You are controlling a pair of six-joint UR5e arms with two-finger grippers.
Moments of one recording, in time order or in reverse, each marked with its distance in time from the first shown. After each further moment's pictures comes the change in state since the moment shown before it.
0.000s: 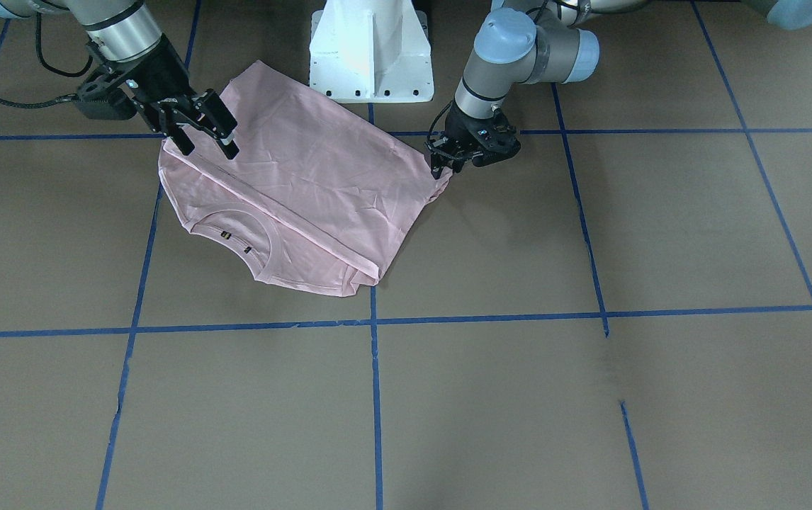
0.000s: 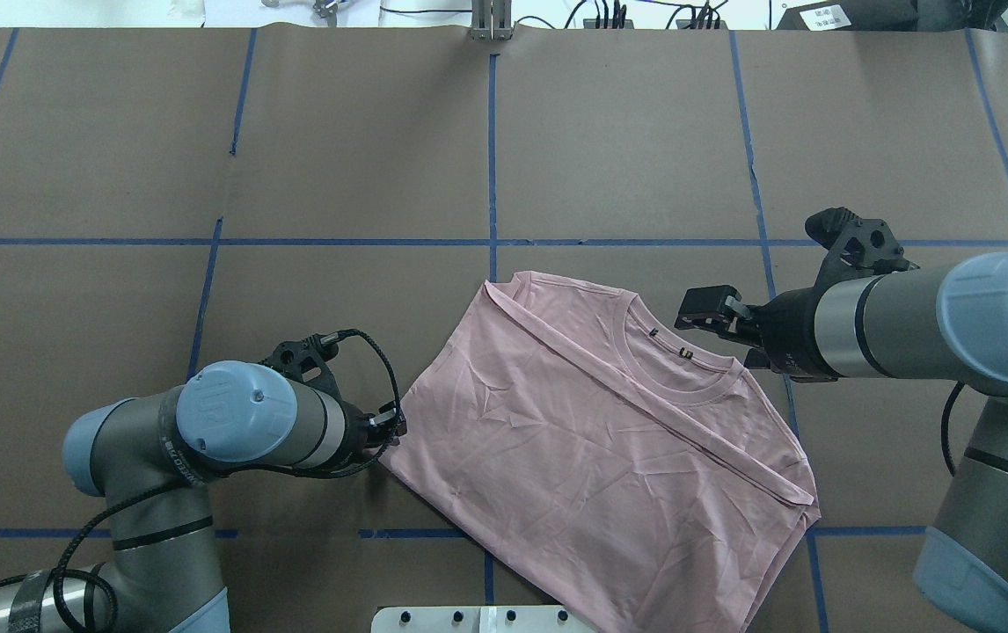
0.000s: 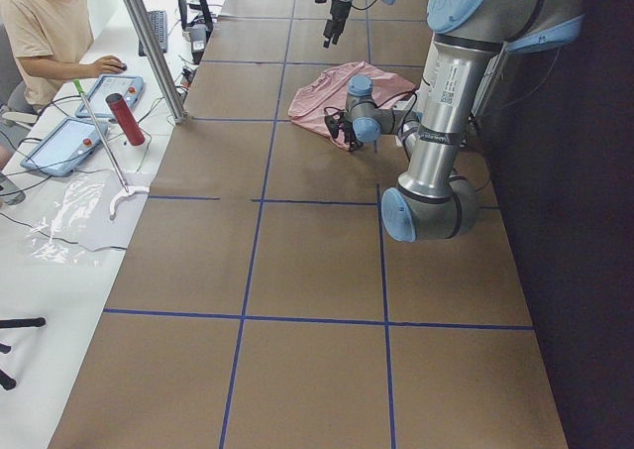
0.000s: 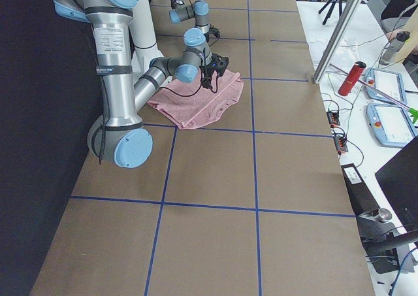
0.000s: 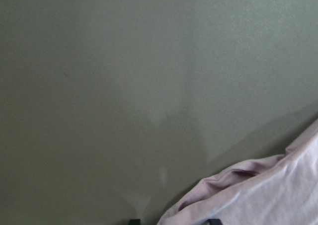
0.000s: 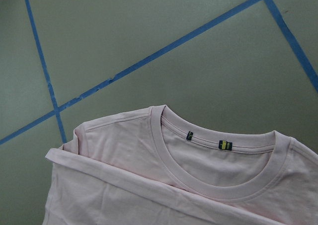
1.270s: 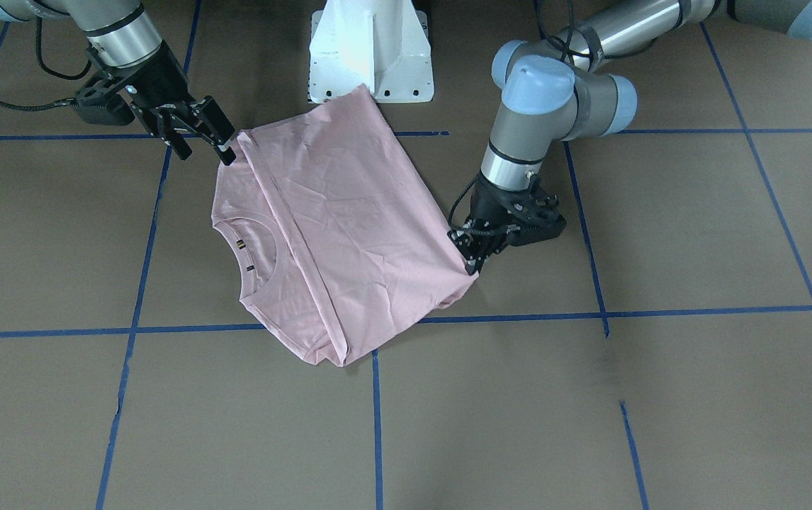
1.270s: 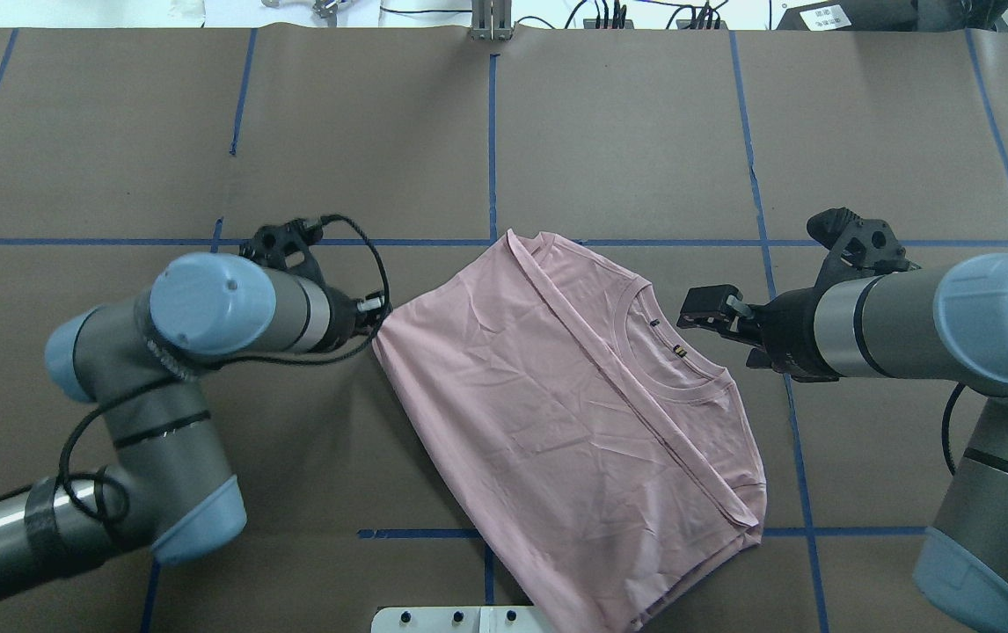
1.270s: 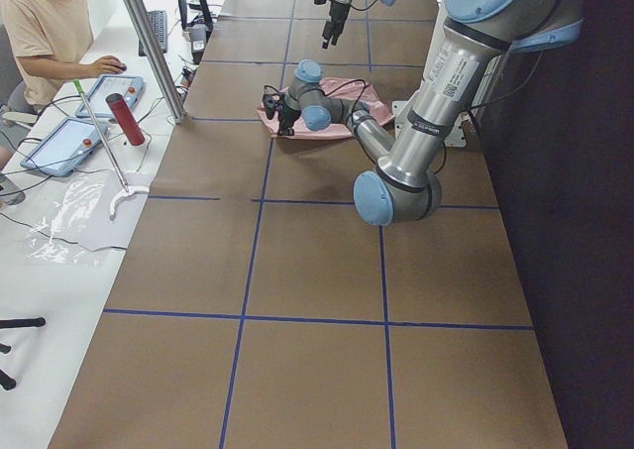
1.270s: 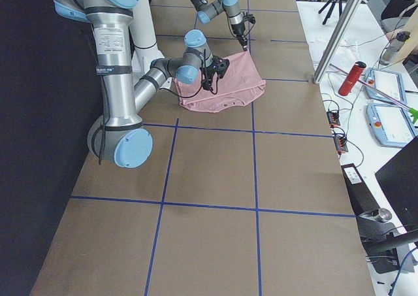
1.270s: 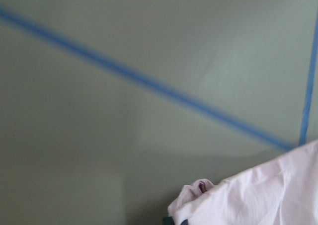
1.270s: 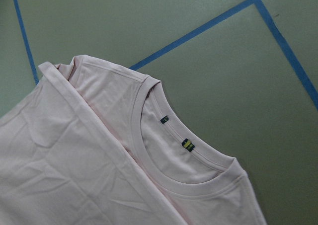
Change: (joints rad) left arm -0.335 -0.231 0.297 -0.125 0.082 0.262; right arm -0.001 -0.001 -0.015 -0.004 -0.013 0.011
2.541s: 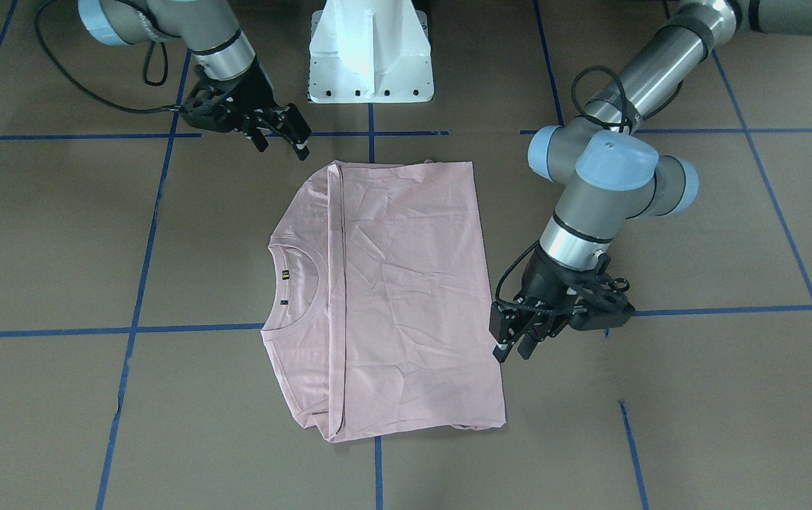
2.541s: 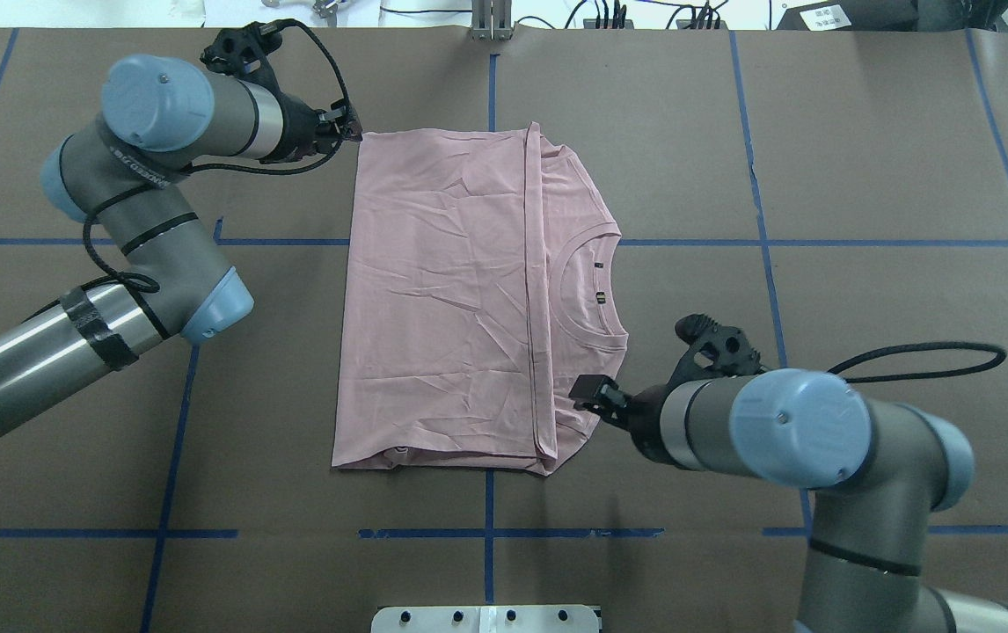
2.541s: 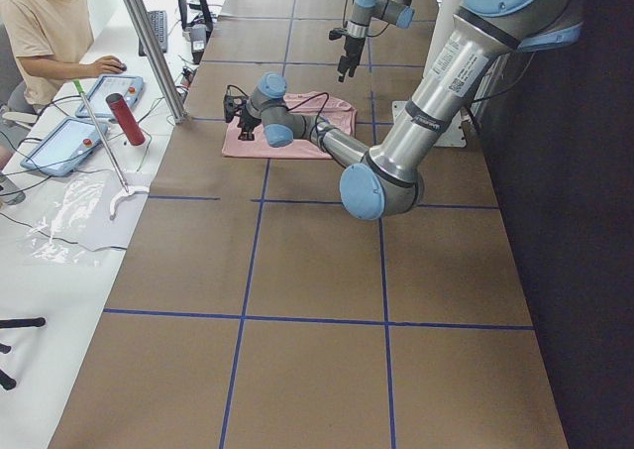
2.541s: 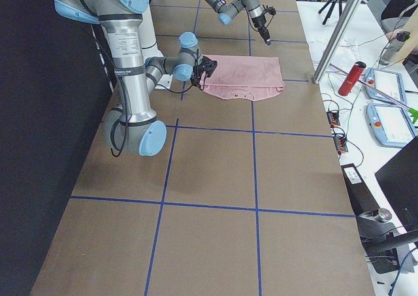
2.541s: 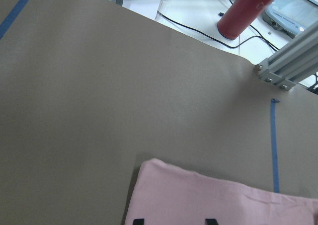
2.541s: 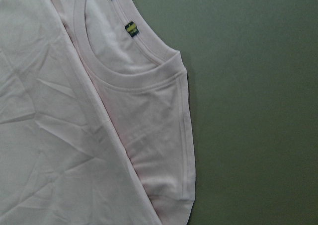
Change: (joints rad) left arm -0.137 -0.006 0.142 -0.302 -0.094 0.119; right arm -0.279 0.180 -0.160 -0.024 -0.170 0.253
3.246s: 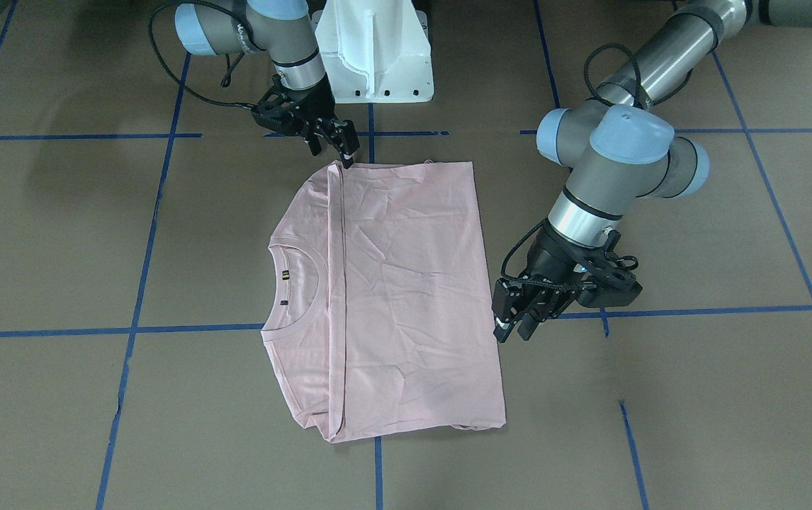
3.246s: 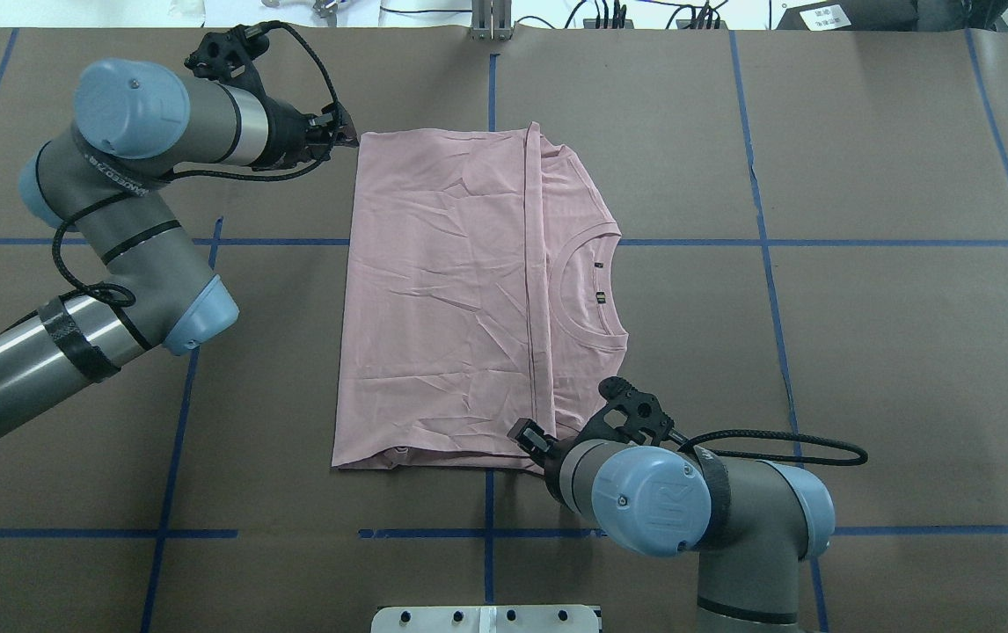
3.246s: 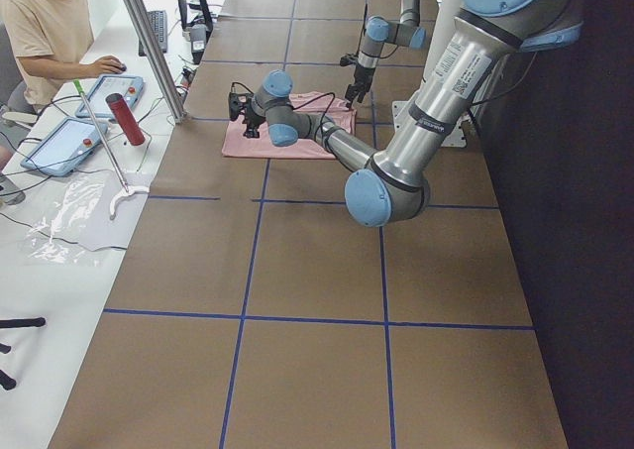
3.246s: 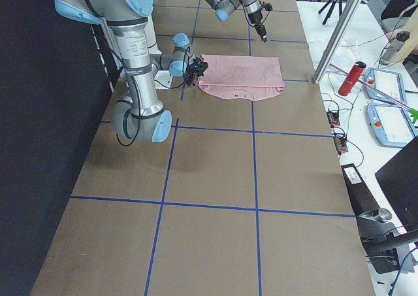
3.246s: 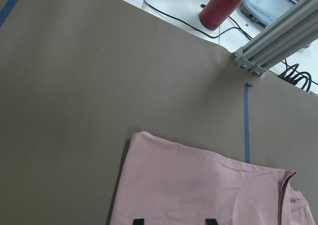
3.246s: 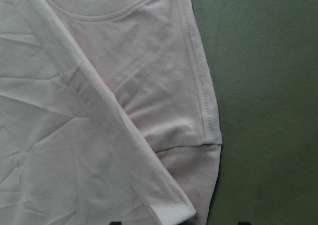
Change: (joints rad) left arm 0.002 0.025 -0.042 0.001 -0.011 -0.023; right arm -0.096 0.143 -0.161 -0.056 -0.120 0.163
